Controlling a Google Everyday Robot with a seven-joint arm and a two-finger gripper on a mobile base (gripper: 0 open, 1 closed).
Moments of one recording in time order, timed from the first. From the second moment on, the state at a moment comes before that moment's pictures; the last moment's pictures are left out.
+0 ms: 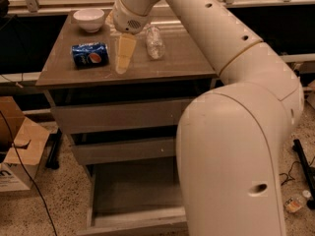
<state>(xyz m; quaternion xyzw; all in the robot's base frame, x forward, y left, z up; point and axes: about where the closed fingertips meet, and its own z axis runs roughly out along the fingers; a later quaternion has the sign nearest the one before) 0.708 0.115 0.909 -0.78 0.56 0.09 0.27</state>
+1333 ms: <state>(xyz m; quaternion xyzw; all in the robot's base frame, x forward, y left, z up) 0.768 0.176 0.856 -0.77 0.56 0.14 0.29</state>
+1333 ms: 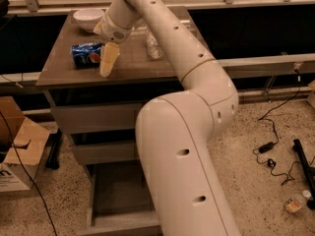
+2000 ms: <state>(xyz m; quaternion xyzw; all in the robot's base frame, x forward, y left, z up) 0.776 0.195 0.827 -0.76 0.56 0.17 0.28</state>
